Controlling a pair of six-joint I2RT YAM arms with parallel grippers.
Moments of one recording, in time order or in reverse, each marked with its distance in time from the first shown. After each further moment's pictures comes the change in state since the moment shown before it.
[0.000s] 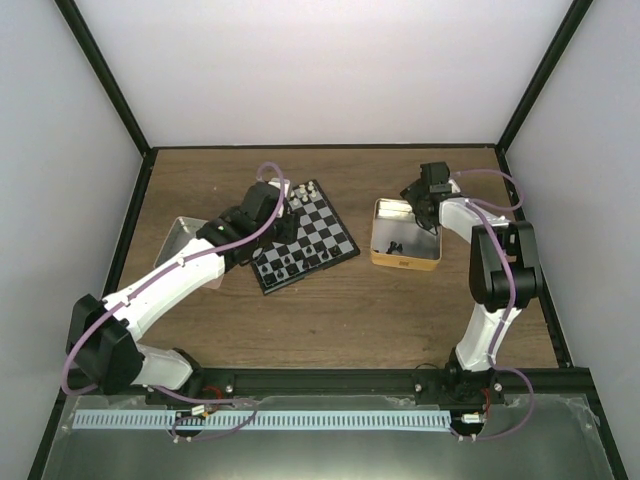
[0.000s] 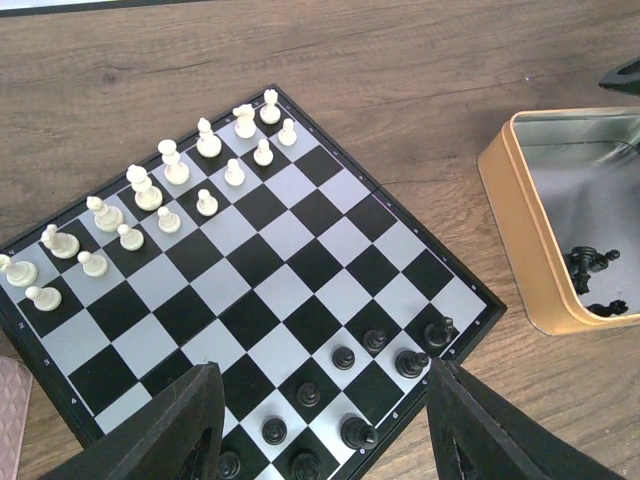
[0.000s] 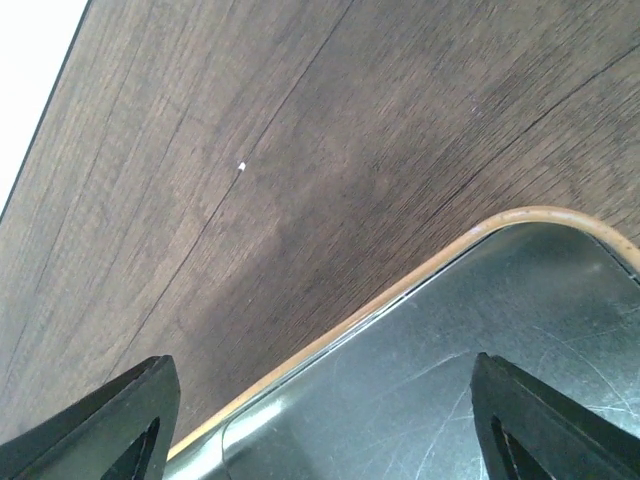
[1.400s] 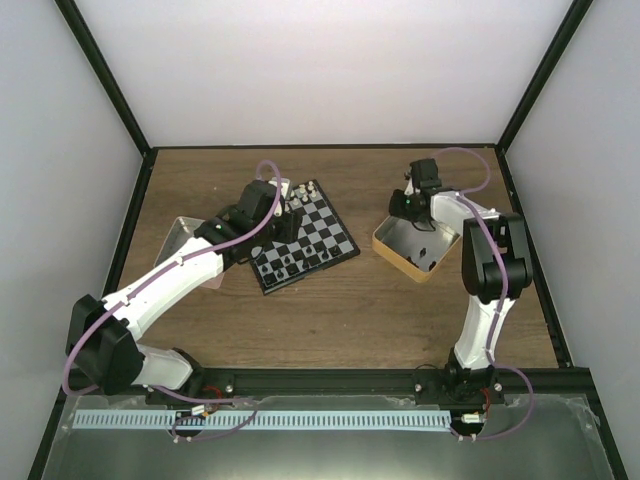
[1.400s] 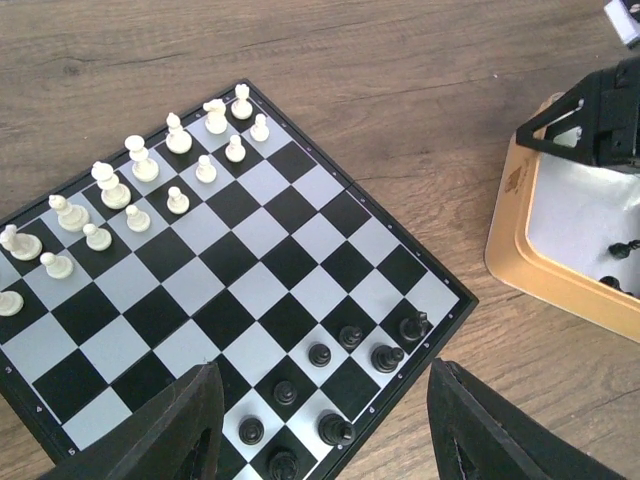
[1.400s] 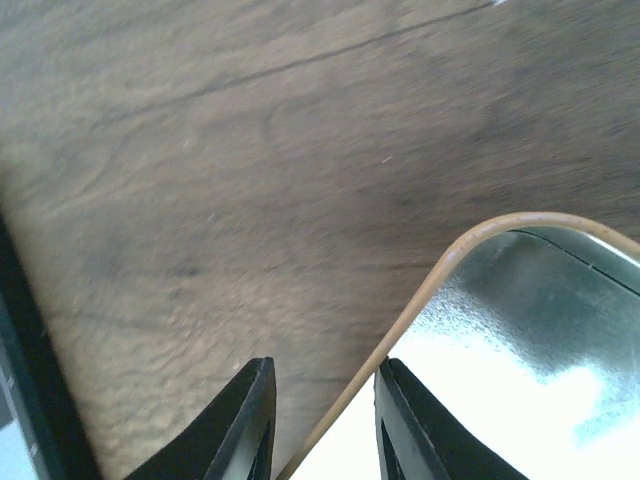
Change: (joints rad) left arm 0.024 -0.002 -0.004 0.014 0.082 0.002; right arm 0.030 0.087 0.106 -0.117 -0.236 -0.613
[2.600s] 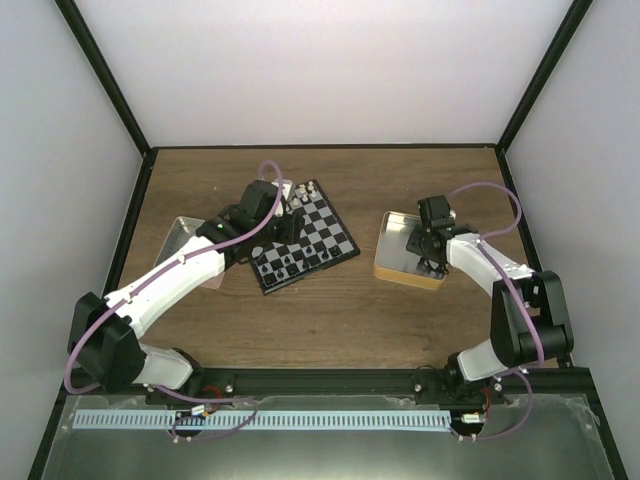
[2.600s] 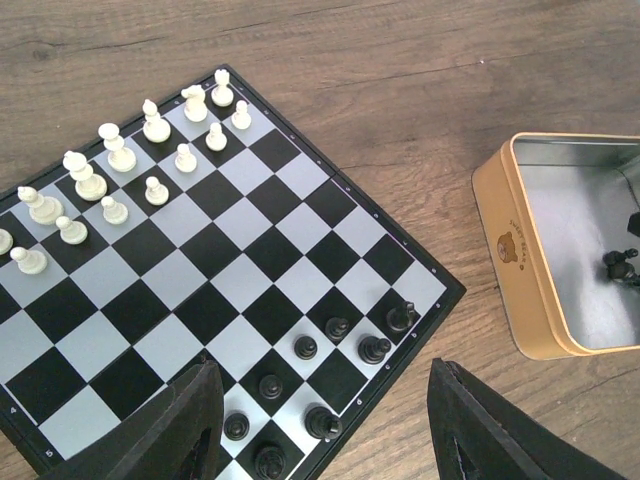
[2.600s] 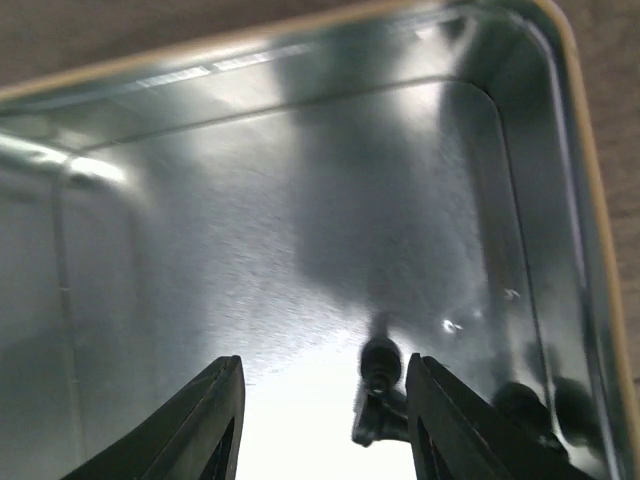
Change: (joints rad) left arm 0.002 0.014 0.001 0.000 0.042 0.000; right arm 0.070 -0.459 -0.423 -0.103 0.316 0.174
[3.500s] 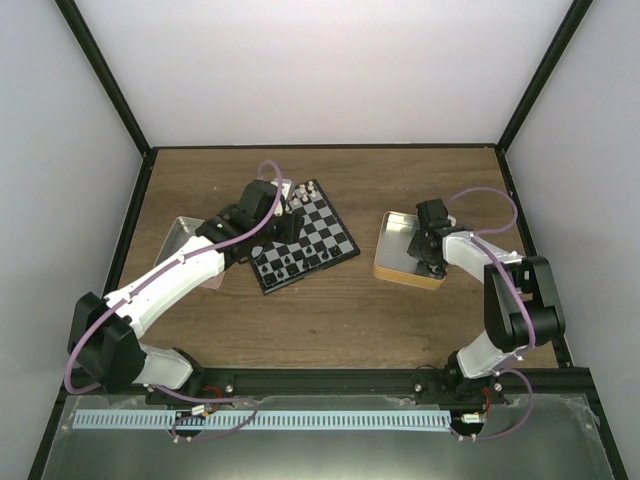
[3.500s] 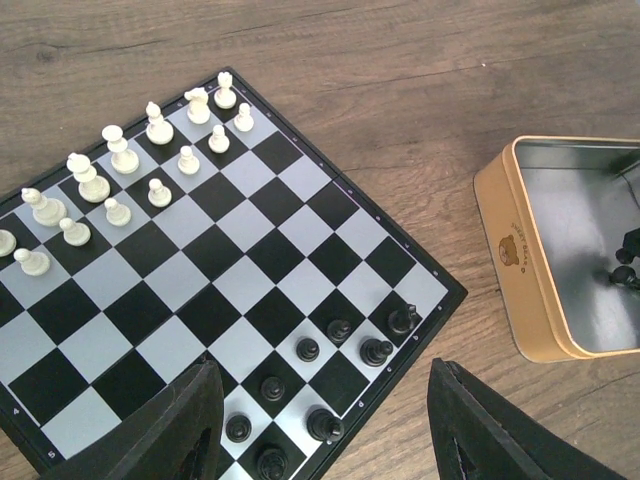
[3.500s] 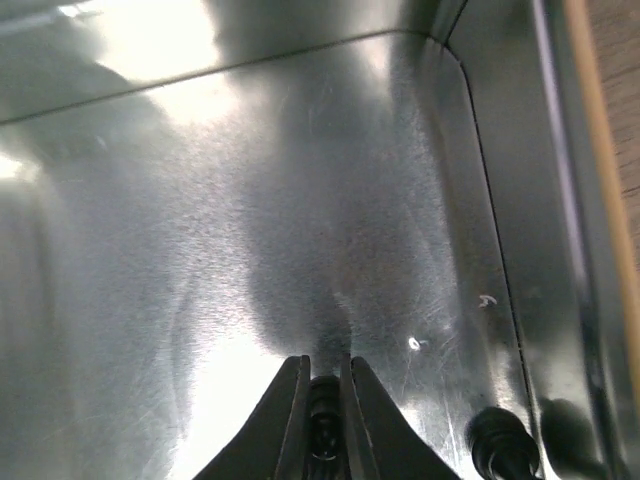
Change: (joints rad) left arm 0.005 0.000 0.000 0.001 0.000 0.000; right arm -0.031 0.106 -0.032 0.032 0.042 0.021
